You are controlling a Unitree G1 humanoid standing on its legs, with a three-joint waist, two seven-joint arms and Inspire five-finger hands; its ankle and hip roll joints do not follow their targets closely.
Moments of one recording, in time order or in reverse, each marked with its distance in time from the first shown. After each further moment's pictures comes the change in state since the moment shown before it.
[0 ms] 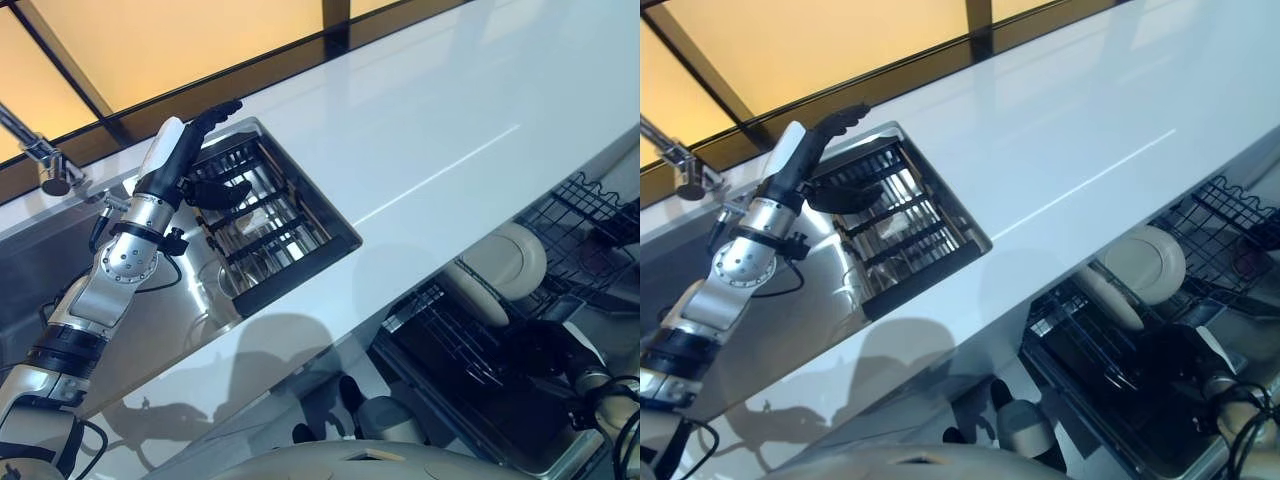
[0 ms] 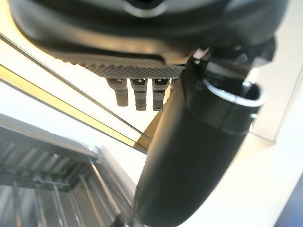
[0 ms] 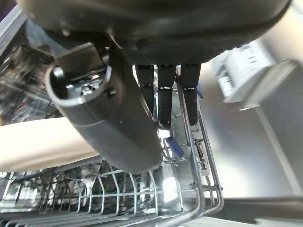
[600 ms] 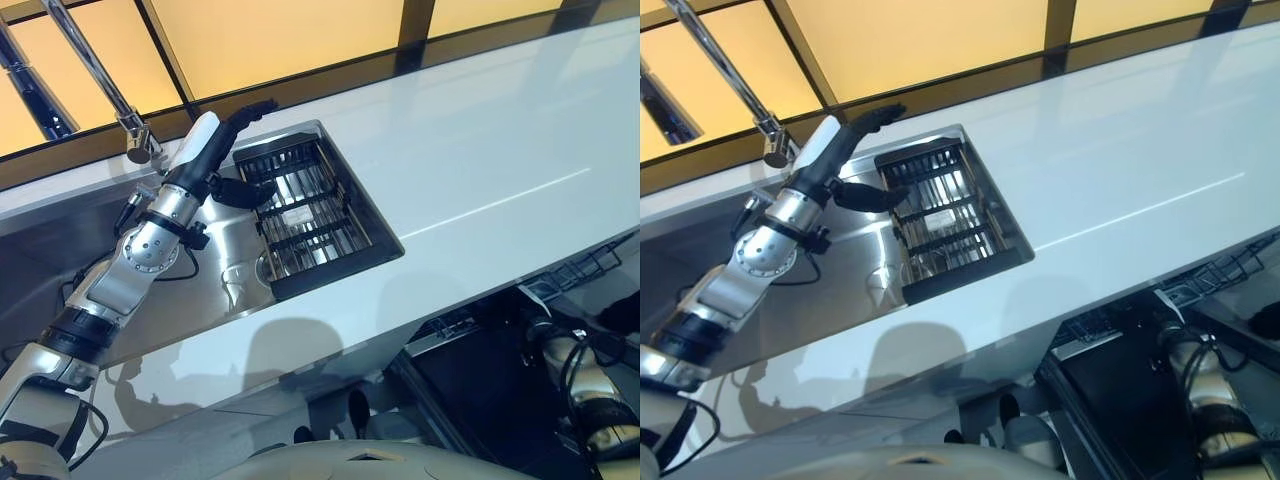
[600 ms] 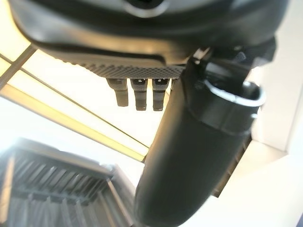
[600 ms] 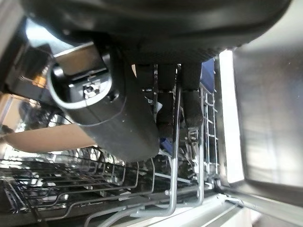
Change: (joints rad) left arm -0.058 0.006 -0.110 -0.026 -0.037 0.009 -0.012; right arm -0.341 -0.004 0.220 0.231 0.079 0.015 -0.057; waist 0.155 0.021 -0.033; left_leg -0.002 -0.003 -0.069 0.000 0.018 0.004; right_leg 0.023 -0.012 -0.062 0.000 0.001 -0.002
